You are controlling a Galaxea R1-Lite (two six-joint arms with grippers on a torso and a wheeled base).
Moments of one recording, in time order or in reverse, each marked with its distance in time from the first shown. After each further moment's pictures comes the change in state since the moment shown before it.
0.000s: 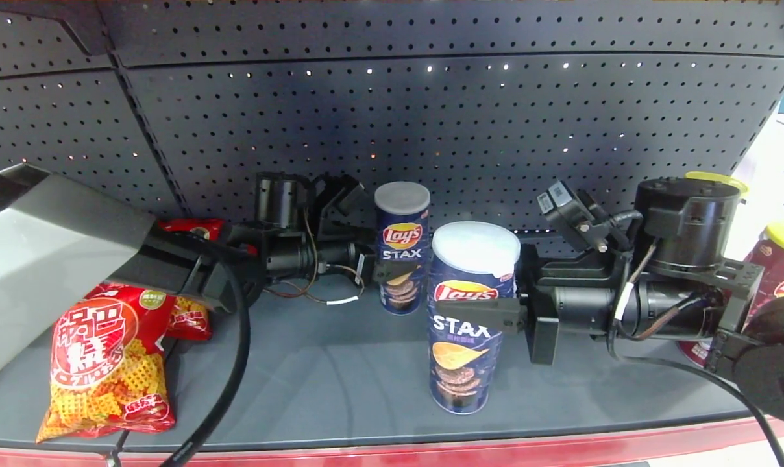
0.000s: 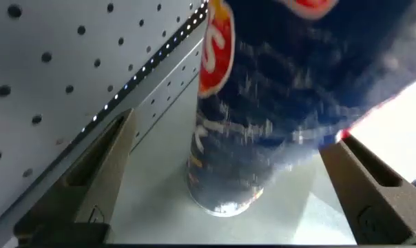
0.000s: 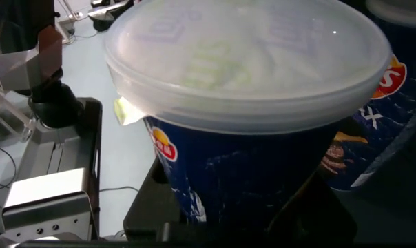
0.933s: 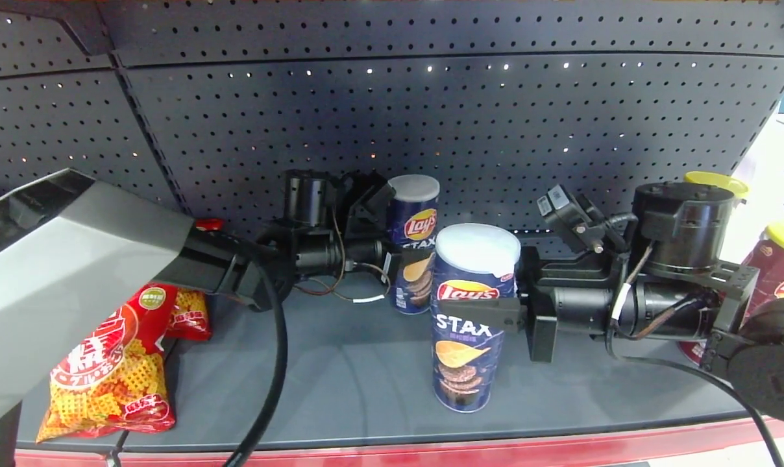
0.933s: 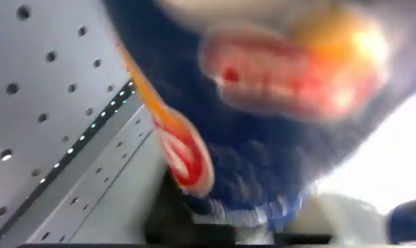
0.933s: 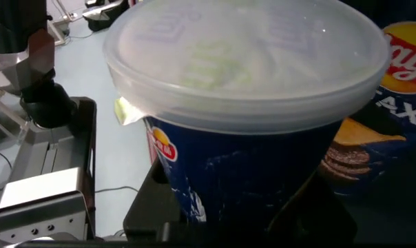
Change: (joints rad) left arm -0.064 0.050 -0.094 0.003 -0.006 -0.005; right arm -0.019 0.011 0.010 -0.015 -0.003 0.005
